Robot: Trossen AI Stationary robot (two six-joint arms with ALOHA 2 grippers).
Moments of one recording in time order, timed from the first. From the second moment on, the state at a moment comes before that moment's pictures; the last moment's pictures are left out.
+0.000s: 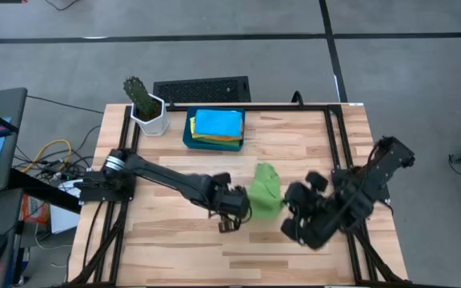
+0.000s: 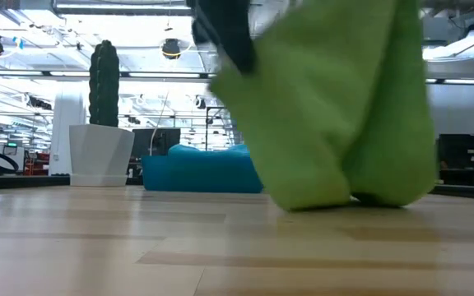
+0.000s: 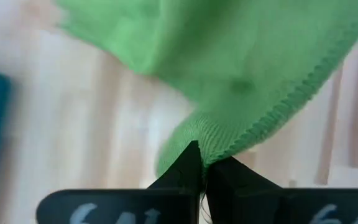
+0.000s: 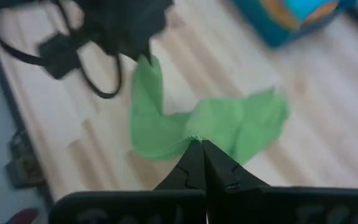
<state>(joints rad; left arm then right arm) -0.29 2.00 1.84 -1.04 -0.22 -0.40 0.71 1.62 1.78 -1.46 0.59 1.12</state>
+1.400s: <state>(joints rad) -0.04 1.70 2.35 -1.52 -0.13 -0.33 0.38 1.41 1.96 -1.41 0.54 0.50</state>
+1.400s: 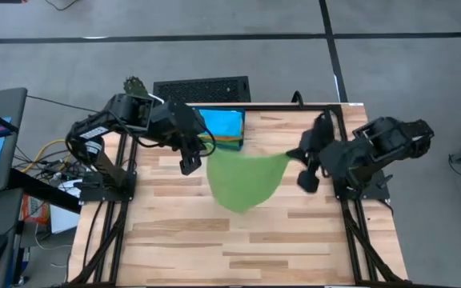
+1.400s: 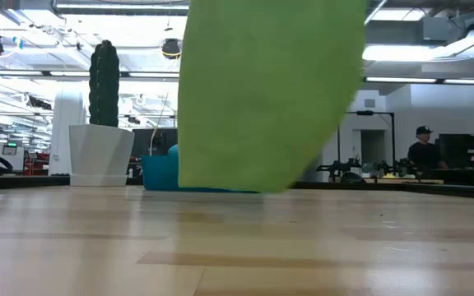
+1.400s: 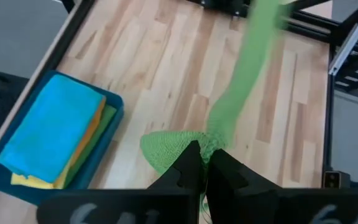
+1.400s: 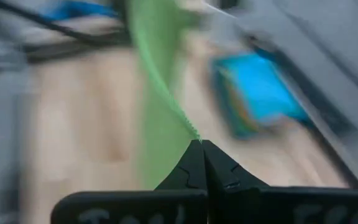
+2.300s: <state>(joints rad) -0.04 1.70 2.35 -1.49 -0.18 -0.32 0.27 1.51 2.01 -1.35 0.42 0.38</state>
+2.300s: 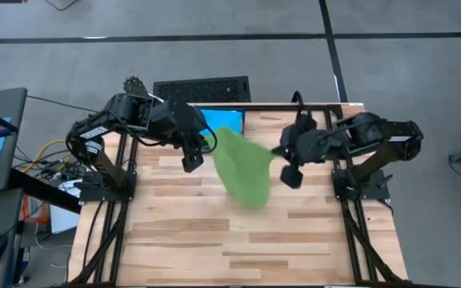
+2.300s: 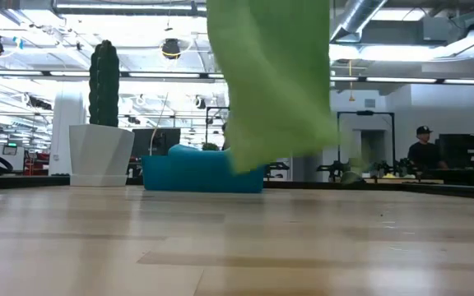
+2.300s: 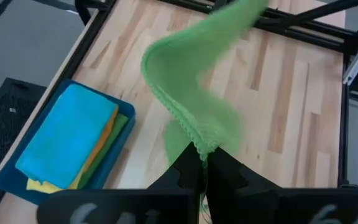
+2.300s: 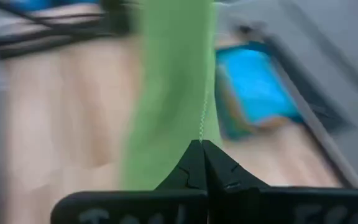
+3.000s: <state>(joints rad) 0.12 1.70 2.35 -1.57 -0.34 -0.15 0.18 1.44 2.01 -1.40 0.59 0.36</state>
